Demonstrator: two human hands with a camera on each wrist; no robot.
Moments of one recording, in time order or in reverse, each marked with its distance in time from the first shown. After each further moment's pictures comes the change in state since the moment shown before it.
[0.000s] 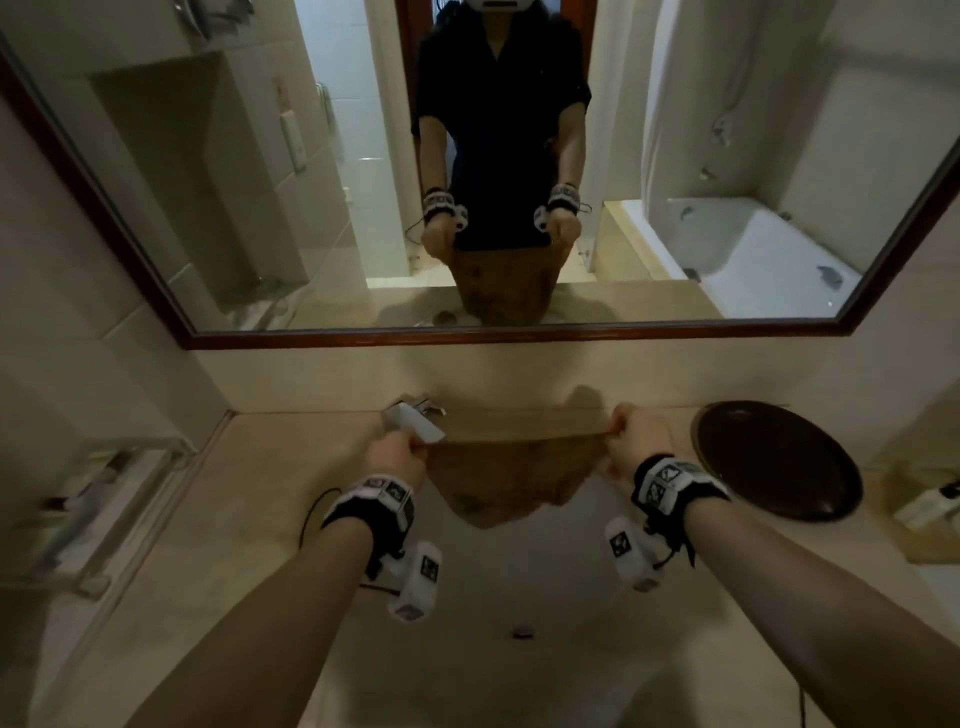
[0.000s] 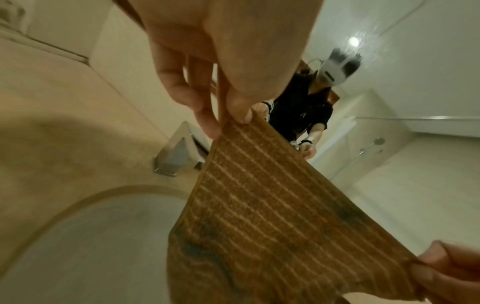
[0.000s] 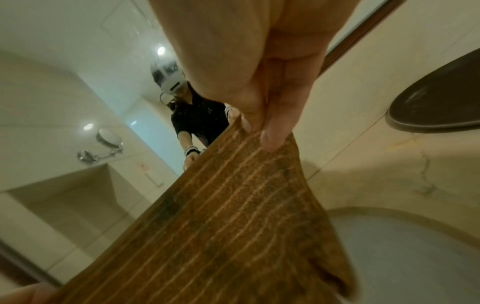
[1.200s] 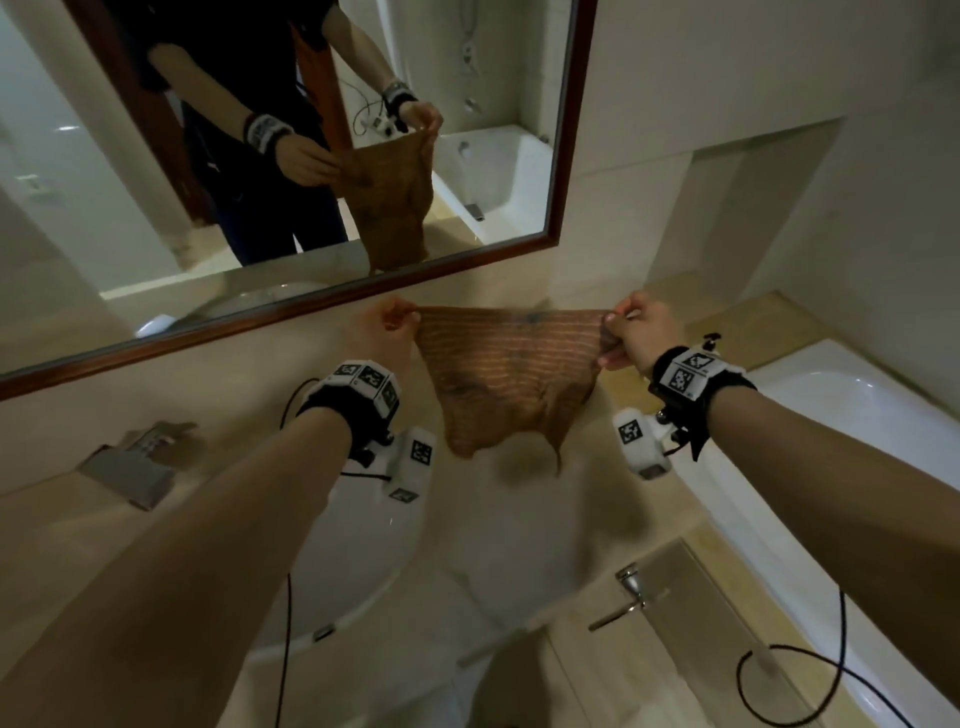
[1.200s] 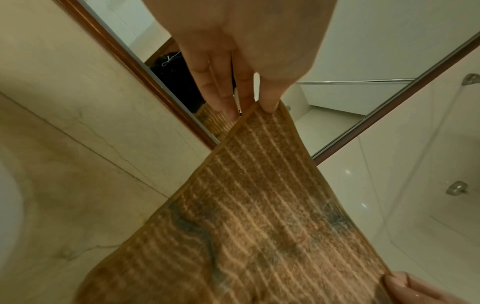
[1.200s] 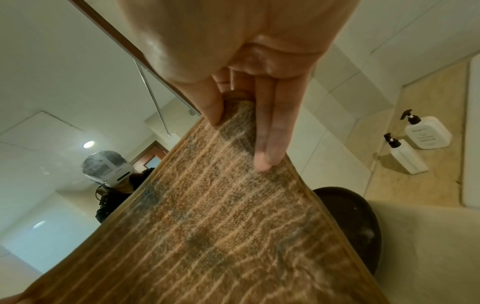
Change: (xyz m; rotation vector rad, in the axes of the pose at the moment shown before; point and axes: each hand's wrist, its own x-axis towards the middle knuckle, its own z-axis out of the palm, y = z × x) left_hand -0.035 0.326 0.104 -0.448 0.047 0.500; right_hand -0.031 0.242 -0.222 0.591 0.327 0.305
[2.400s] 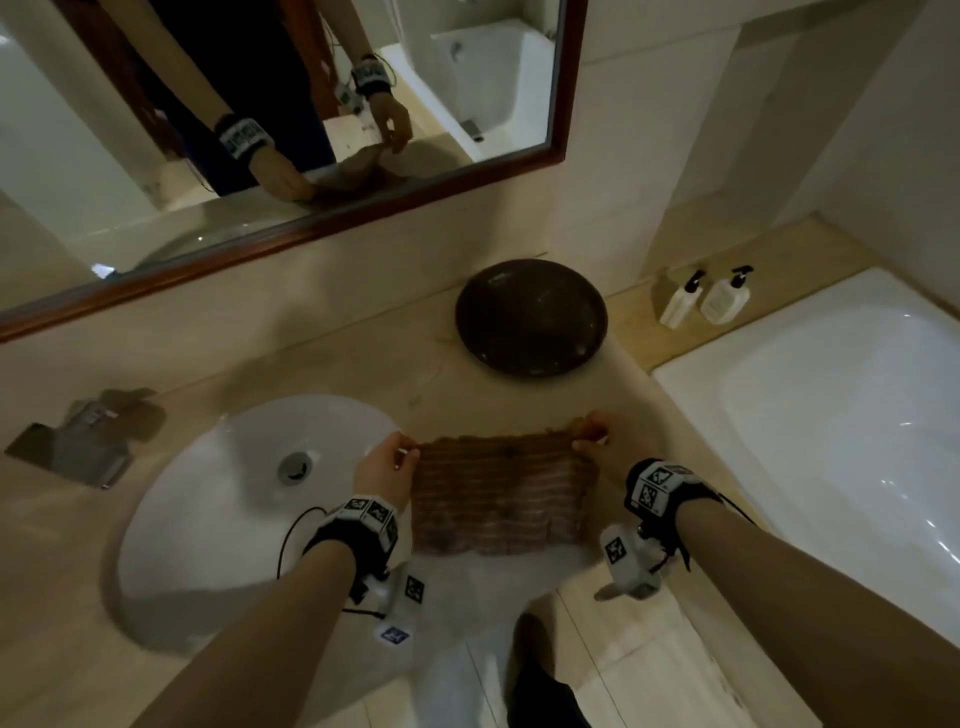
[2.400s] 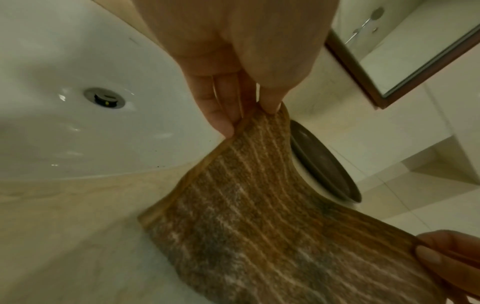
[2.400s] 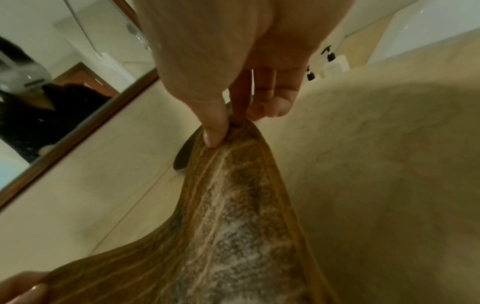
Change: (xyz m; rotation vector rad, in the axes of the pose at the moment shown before) left_hand -0.106 -0.173 0.110 0.148 -0.382 -0.325; right_hand -0.014 0.202 0.070 -0.531 -0.268 0.047
